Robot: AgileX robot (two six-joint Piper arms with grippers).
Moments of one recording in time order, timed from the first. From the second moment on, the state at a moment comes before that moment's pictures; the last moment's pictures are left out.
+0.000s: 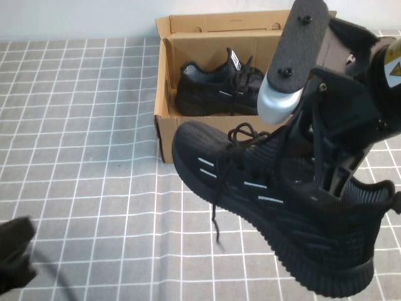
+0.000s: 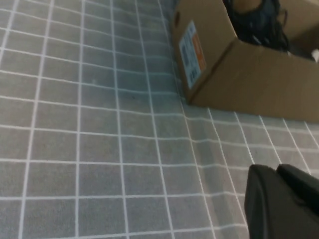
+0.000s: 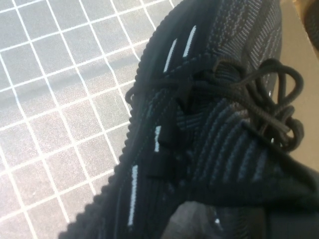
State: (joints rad) right arm 0.76 1.33 -1.47 0.10 1.13 -0.46; left arm -0.19 0.43 -0.40 -0.30 0.50 -0.03
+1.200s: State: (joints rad) right arm 0.60 1.34 -1.47 -0.06 1.00 -0.50; left arm -0.25 1.44 -1.37 -0.86 1.22 1.29
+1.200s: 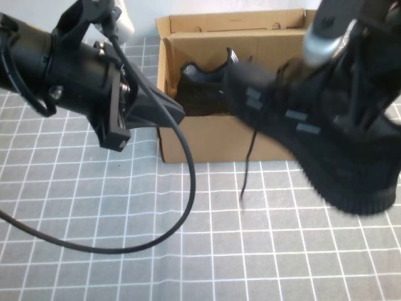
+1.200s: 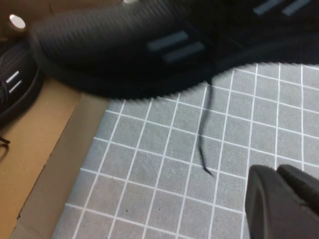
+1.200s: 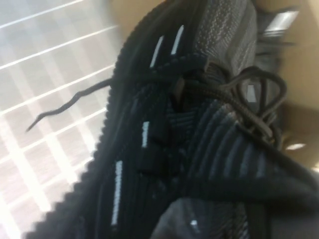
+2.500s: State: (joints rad) right arm 0.31 1.58 -1.72 0.68 1.26 -1.53; left arm -0.30 1.62 -1.50 -1.03 1.22 1.34
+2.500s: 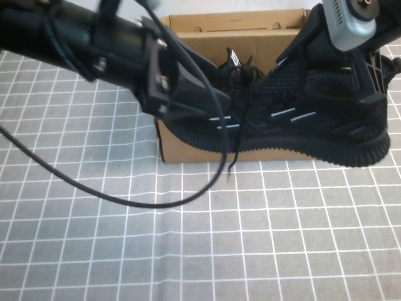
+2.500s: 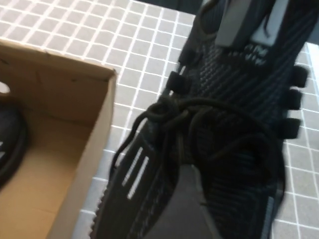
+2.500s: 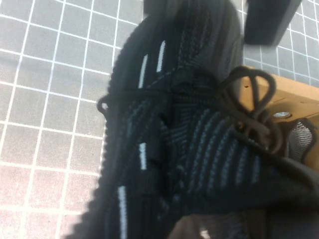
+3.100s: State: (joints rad) right arm 0.31 1.59 -1.72 0.67 1.26 -1.53; left arm -0.36 1.66 -1.51 -1.14 1.11 1.50
